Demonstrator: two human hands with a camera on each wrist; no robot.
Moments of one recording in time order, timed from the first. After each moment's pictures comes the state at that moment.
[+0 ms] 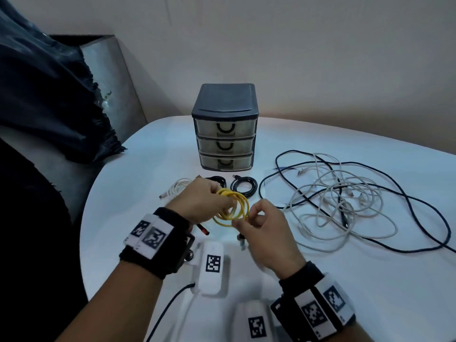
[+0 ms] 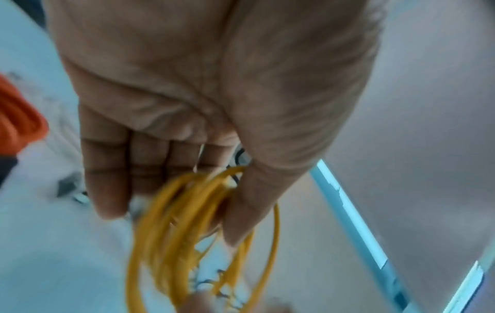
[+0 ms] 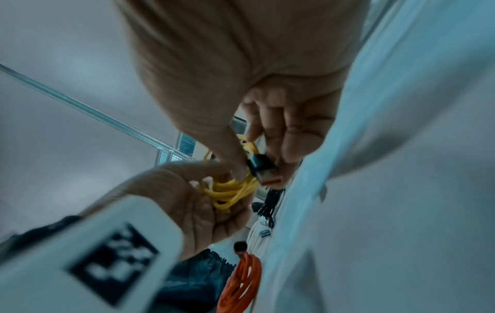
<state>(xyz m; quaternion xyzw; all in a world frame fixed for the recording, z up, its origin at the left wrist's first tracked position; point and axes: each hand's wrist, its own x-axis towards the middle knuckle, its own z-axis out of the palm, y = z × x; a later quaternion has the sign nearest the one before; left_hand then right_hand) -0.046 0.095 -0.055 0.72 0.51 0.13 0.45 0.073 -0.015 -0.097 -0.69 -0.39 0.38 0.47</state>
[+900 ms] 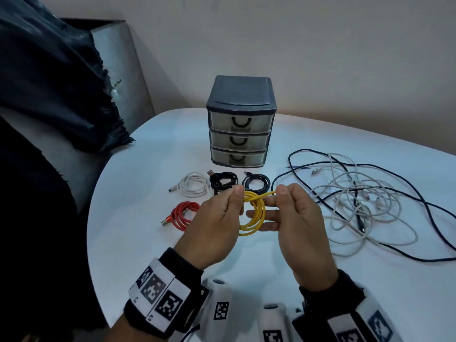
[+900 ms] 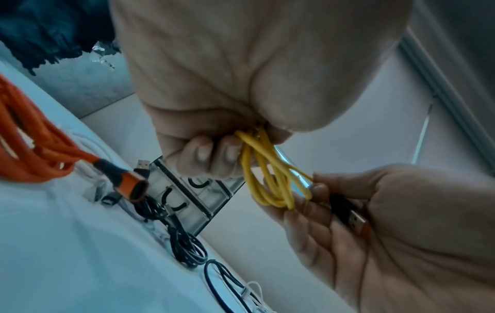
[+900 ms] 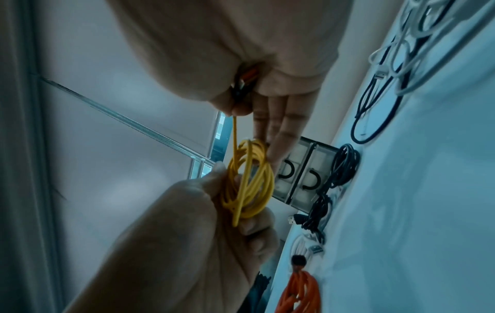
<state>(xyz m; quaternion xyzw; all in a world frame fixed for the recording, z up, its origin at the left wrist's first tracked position) -0.060 0.044 -0.066 0.75 0.43 0.29 0.41 0.064 -0.023 -0.056 -0.62 -0.35 0.37 0.60</state>
